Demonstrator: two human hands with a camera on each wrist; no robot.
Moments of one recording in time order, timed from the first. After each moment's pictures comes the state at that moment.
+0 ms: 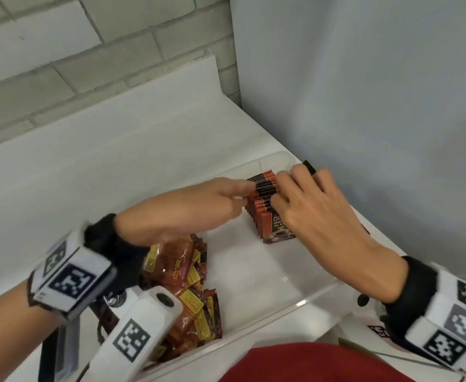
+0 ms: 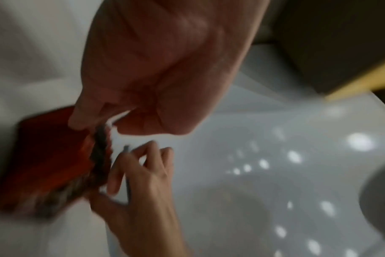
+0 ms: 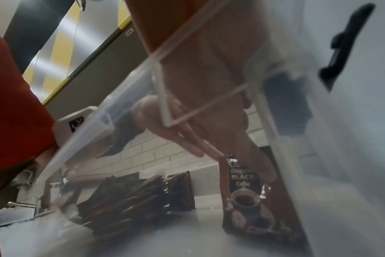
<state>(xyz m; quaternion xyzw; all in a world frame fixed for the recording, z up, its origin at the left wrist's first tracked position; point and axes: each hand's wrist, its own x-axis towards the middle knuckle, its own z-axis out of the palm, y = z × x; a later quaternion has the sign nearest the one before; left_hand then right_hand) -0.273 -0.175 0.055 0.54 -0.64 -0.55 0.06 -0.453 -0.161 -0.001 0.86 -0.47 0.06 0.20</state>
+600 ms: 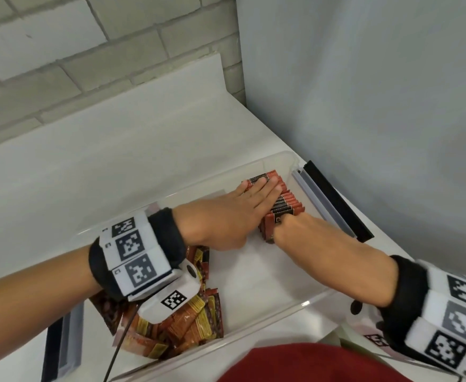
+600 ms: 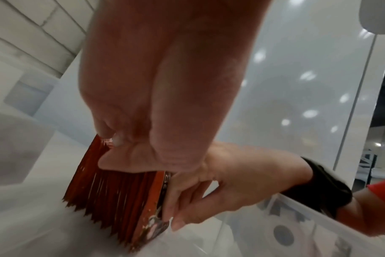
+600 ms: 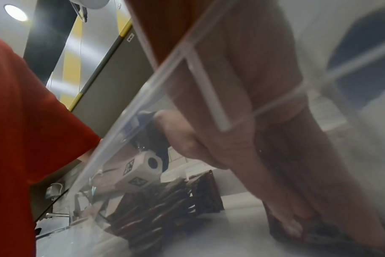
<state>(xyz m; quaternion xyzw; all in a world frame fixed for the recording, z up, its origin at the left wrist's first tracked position) -0.292 -0.186 0.027 0.39 -0.86 -0.14 -0.29 -0.434 -0.156 0.005 0.89 -0.43 -0.13 0.01</state>
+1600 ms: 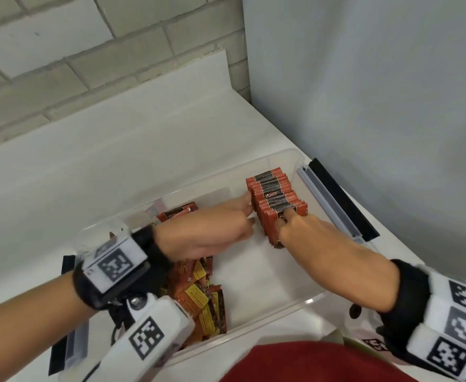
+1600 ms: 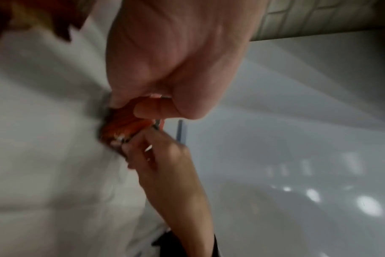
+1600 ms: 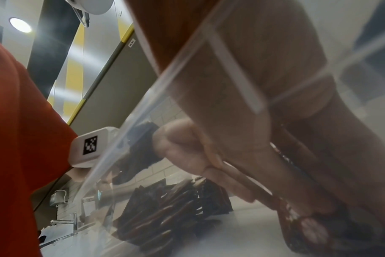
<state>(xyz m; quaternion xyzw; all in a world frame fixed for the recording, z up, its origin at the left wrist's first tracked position) -0.284 -0.164 0.016 0.56 -0.50 -0.66 0.13 -0.433 -0.149 0.013 0.85 -0.47 -0.17 -0.14</state>
